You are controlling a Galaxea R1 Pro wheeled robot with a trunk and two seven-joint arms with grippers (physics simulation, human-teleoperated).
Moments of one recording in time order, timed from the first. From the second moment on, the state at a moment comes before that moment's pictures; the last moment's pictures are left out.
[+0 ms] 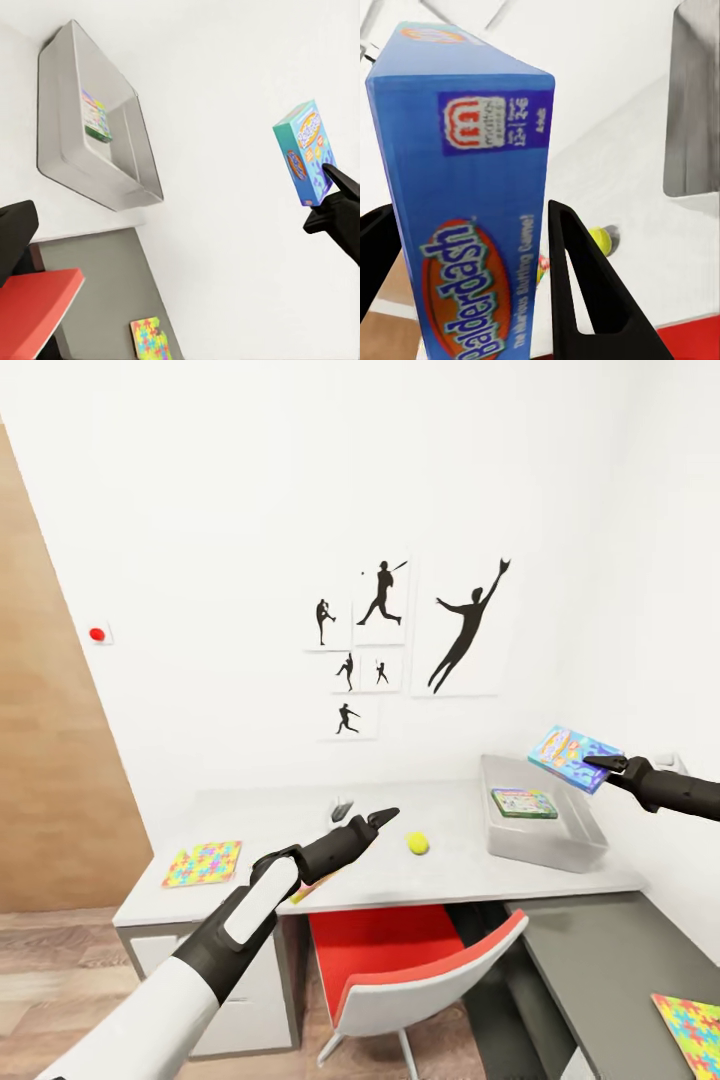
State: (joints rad) left arm -0.69 -0.04 -0.51 -0.99 1.27 0.42 -0.19; right arm -0.89 -0.57 -0.30 -0.86 -0.71 1.04 0.46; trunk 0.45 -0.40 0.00
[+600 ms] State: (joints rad) left arm -0.69 -0.03 -0.51 -0.99 1.27 0.42 -0.19; right arm -0.87 -0.56 -0.27 -0.92 -0.71 1.04 0.46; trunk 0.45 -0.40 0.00
